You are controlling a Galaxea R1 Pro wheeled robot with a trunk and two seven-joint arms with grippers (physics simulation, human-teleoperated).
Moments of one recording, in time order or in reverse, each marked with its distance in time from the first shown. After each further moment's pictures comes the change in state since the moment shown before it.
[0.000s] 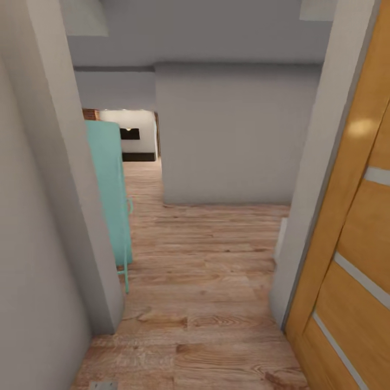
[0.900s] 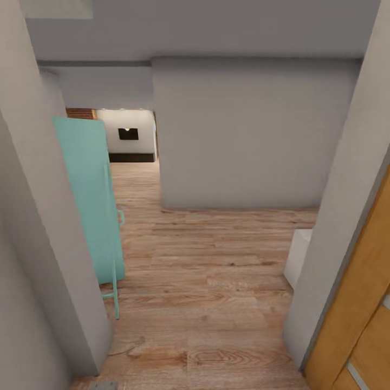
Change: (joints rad) left arm 0.000 -0.001 0.000 0.001 0.000 0.000 0.000; right arm 0.000 0.000 0.001 0.000 0.000 0.000 0.000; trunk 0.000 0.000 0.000
